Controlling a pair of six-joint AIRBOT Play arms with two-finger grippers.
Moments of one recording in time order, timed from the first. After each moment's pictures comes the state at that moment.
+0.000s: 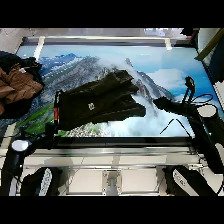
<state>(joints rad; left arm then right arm) 0.37 -0.58 0.17 0.85 -0.78 -1.99 -0.12 -0.90 0.68 -0.76 0.80 1.19</state>
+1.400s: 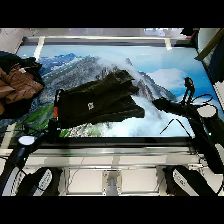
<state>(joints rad) 0.27 -0.78 0.17 0.69 -0.48 -1.76 -0.12 -0.90 0.67 -0.74 0.82 1.18</state>
